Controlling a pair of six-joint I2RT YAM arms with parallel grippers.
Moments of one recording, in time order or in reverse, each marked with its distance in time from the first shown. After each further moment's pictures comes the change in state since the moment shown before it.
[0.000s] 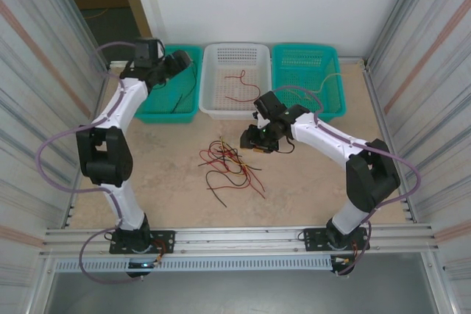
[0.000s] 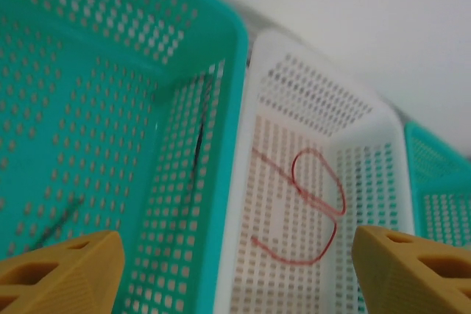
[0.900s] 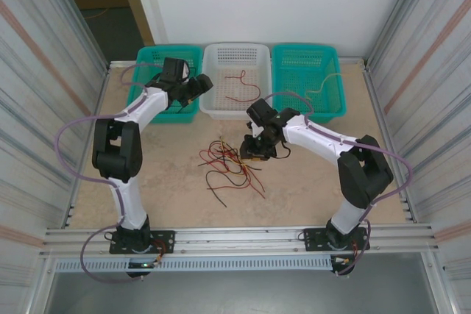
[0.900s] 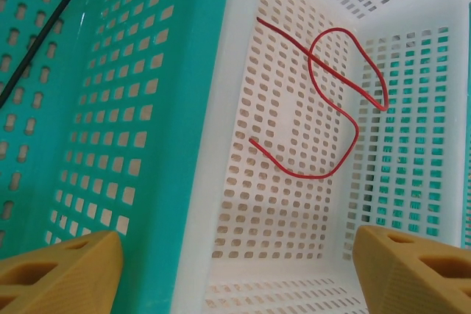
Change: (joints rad) left arm -0.112 0.079 -0.114 0.034 0.069 -0.082; right arm 0.053 0.055 -0.001 -0.063 0.003 -0.066
